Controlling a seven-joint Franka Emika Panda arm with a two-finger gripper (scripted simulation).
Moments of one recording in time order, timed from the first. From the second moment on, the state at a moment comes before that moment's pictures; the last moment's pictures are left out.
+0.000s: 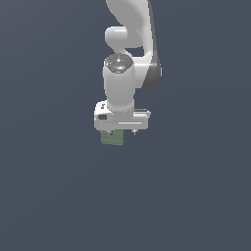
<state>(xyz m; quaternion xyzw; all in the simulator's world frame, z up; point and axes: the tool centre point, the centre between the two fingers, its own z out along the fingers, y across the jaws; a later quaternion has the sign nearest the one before) -0.002 -0.015 0.176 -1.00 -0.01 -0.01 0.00</state>
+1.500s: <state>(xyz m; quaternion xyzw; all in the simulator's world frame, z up) -0.025 -0.039 0.163 -0.96 -0.28 -0.01 0.00</state>
